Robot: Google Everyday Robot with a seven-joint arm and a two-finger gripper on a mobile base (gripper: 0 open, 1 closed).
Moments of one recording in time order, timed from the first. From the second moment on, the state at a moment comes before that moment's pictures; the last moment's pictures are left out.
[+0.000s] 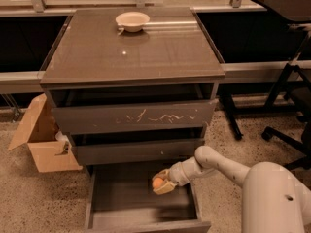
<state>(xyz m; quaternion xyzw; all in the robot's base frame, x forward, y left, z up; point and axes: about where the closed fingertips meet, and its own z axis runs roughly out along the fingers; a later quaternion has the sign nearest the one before) 0.548 -0.029 0.320 -0.58 0.66 0.41 0.25</state>
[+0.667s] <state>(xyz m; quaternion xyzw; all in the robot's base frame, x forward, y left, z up) 0.547 -0.027 0.299 -0.58 0.67 0.40 0.24</state>
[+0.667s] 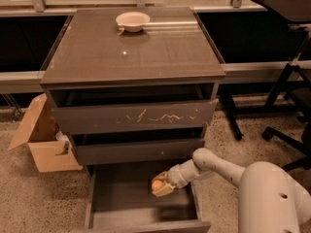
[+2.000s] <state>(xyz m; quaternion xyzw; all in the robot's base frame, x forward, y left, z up) 0.548 -0.039 0.185 -0.56 0.70 0.38 0.22</state>
